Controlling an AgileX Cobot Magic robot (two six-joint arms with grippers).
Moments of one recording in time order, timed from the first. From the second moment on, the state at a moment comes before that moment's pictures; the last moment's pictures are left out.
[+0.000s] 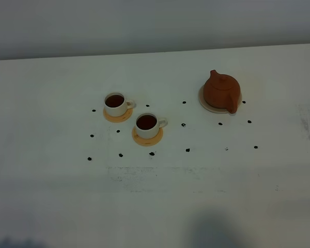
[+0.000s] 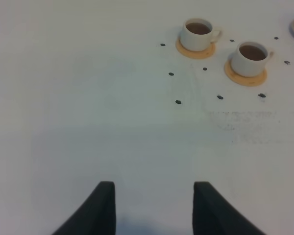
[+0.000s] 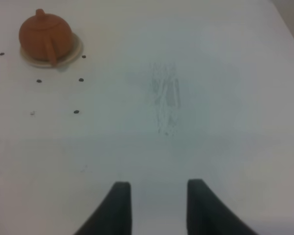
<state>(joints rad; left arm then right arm) 0.02 0.00 -0.51 -0.14 1.04 0.11 -0.03 -0.01 -0.49 0.07 1.07 -0.10</state>
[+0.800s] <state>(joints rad) 0.02 0.00 -0.51 -0.14 1.04 0.11 -0.03 -0.01 -0.49 0.07 1.07 -0.10</state>
